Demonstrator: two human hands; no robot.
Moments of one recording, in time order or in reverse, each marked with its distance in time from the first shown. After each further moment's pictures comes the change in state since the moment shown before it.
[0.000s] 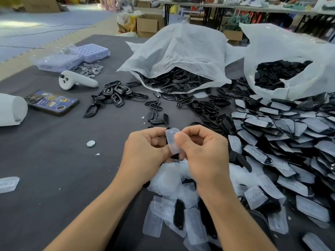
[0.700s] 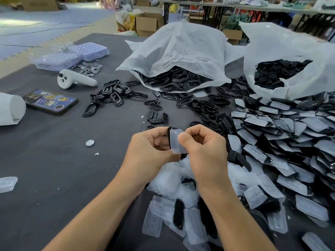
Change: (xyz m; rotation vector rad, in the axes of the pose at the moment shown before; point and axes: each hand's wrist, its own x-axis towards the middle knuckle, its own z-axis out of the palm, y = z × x) left_hand -0.001 0.000 0.004 -0.151 -0.084 -0.013; right_hand 0.006 0.007 -0.001 -0.172 0.060 -0.012
